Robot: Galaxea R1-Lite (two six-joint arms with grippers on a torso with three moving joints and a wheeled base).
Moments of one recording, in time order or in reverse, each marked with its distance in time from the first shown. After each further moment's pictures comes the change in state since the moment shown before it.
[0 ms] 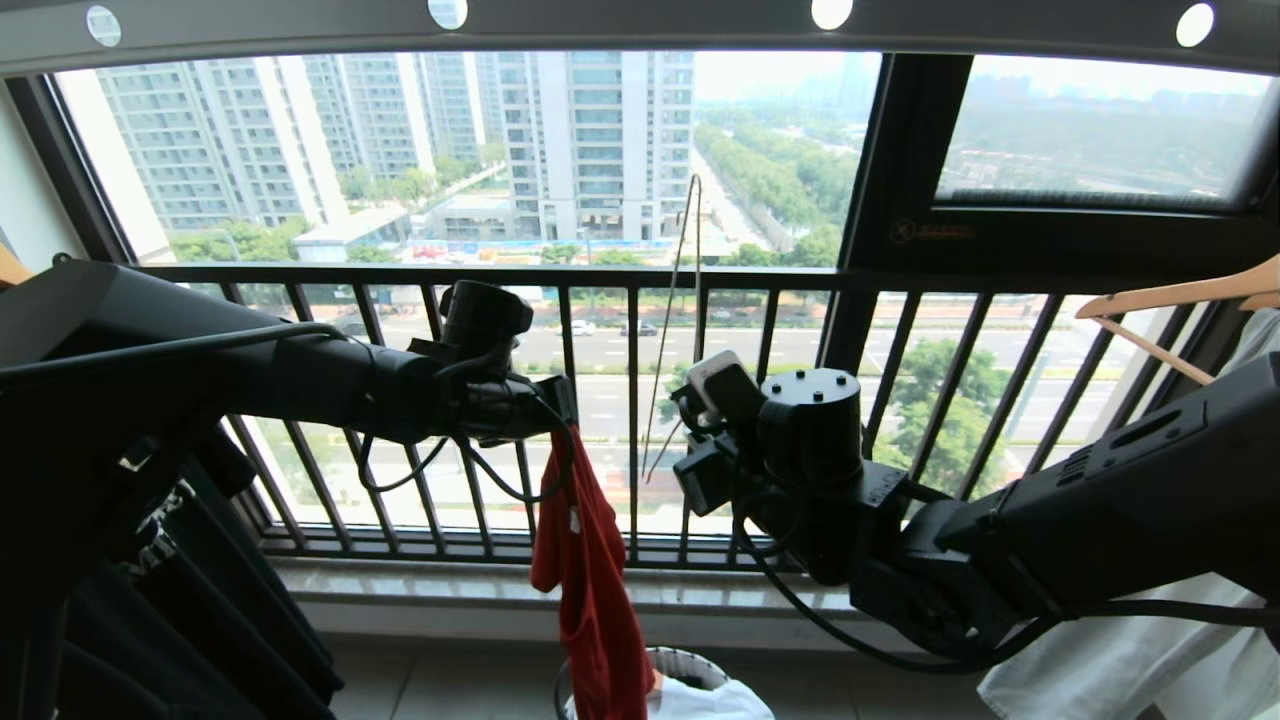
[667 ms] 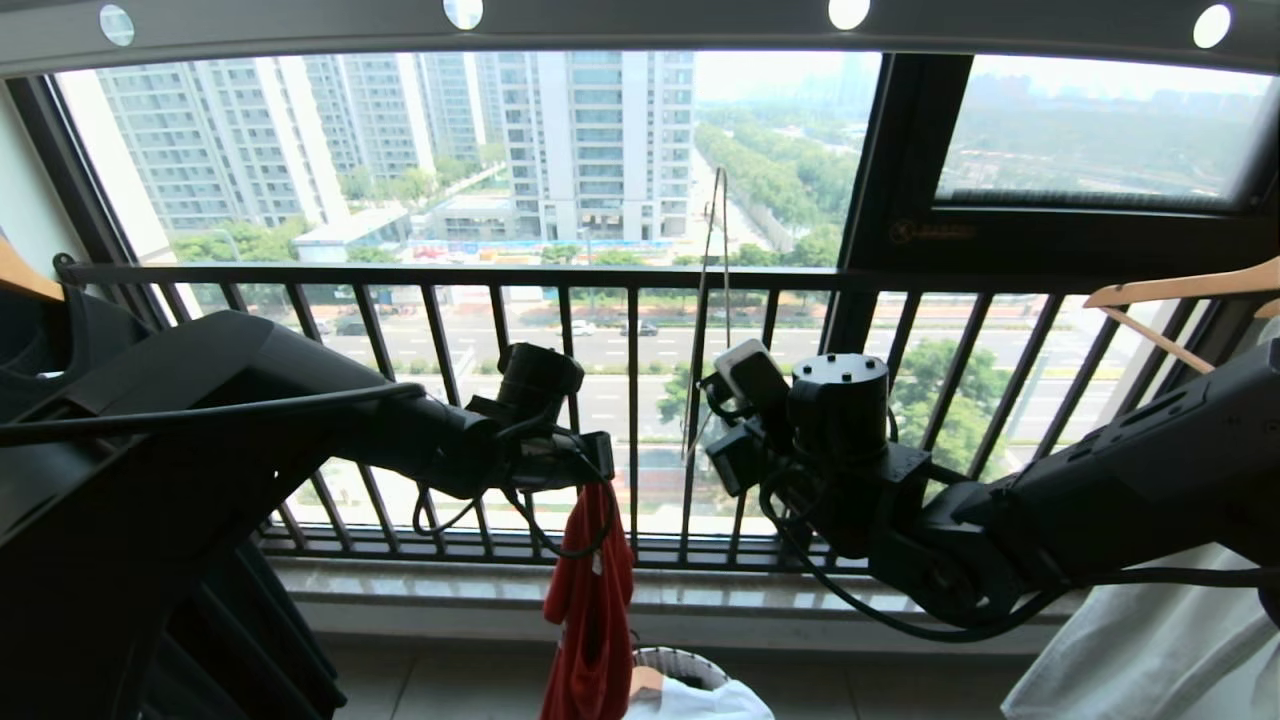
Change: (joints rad) left arm -0.083 0.104 0.063 -0.096 0.014 0.016; right arm -0.082 0.001 0.000 -0.005 -0.002 -0.085
